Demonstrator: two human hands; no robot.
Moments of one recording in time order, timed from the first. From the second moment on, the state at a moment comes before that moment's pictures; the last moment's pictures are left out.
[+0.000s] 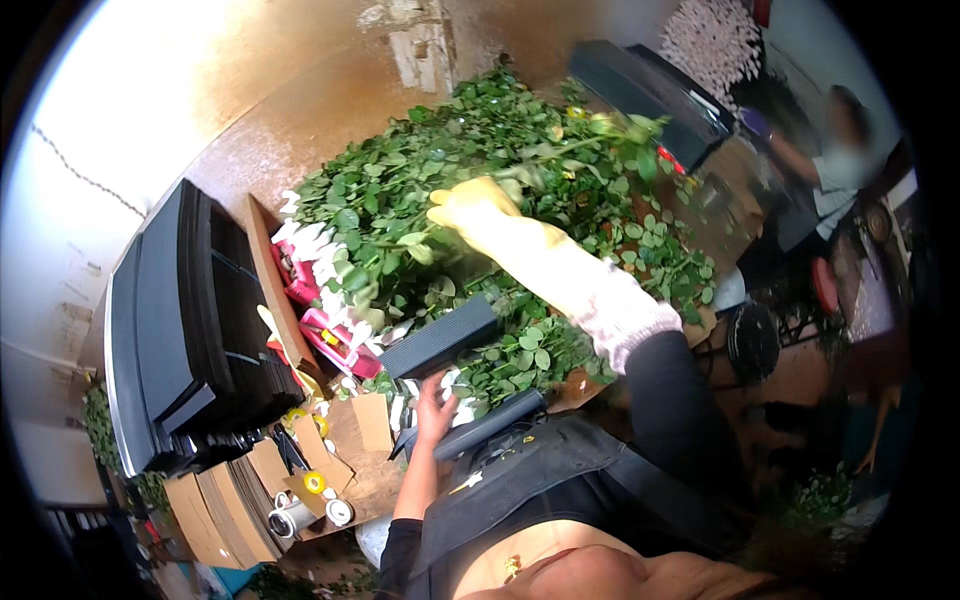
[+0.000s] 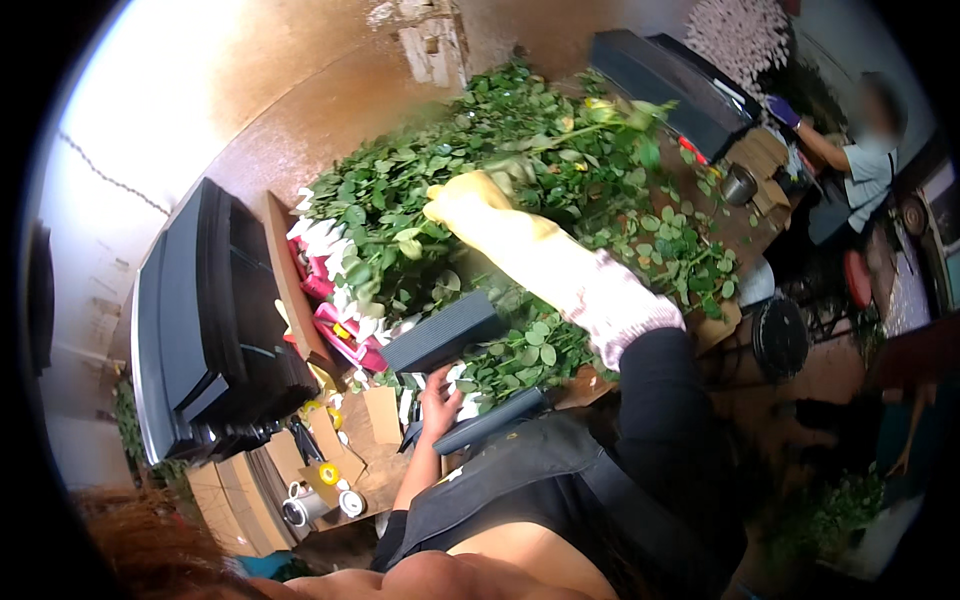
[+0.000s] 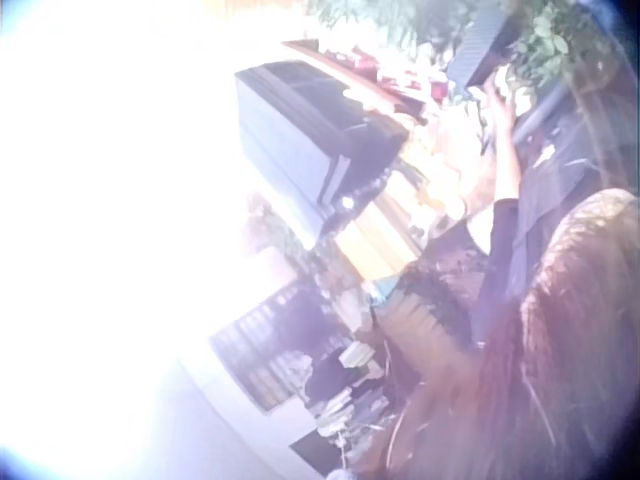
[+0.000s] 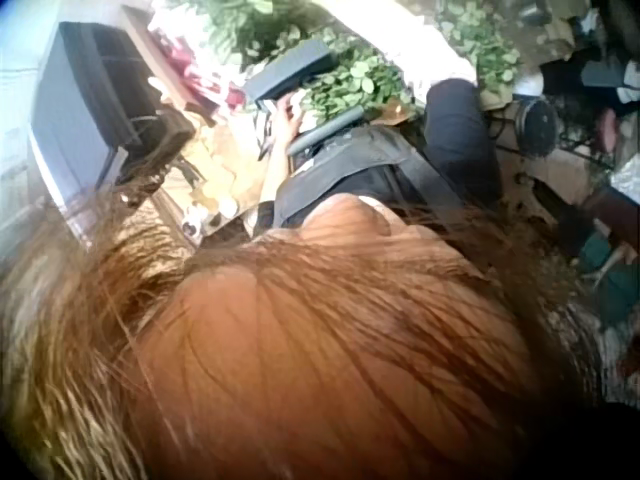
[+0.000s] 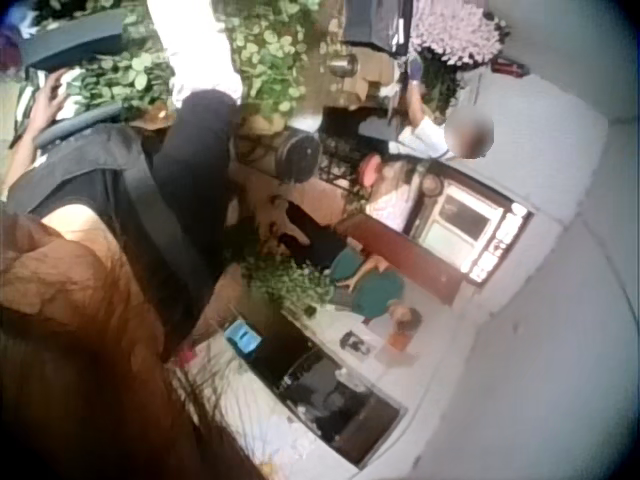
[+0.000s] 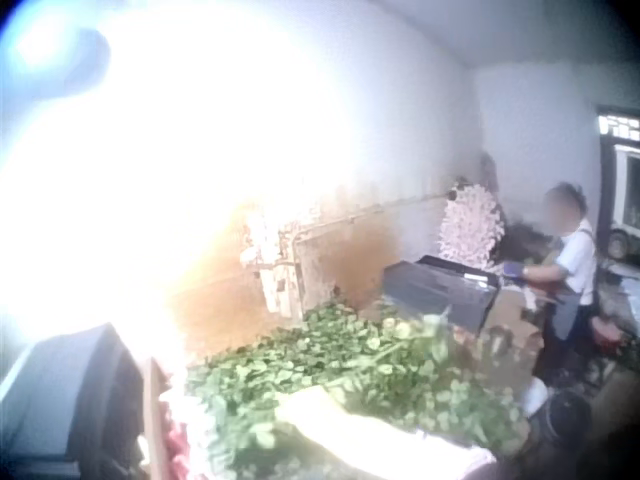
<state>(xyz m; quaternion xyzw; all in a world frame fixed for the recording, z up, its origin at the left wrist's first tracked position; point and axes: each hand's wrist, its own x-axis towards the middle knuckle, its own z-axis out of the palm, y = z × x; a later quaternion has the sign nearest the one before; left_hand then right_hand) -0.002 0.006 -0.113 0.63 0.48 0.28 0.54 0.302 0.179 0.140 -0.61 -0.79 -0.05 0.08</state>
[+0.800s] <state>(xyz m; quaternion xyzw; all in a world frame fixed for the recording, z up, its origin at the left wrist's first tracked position) -0.006 -0.001 -0.112 0.65 0.50 0.31 0.49 0.320 0.057 0.184 -0.55 -0.82 -0.06 0.17</state>
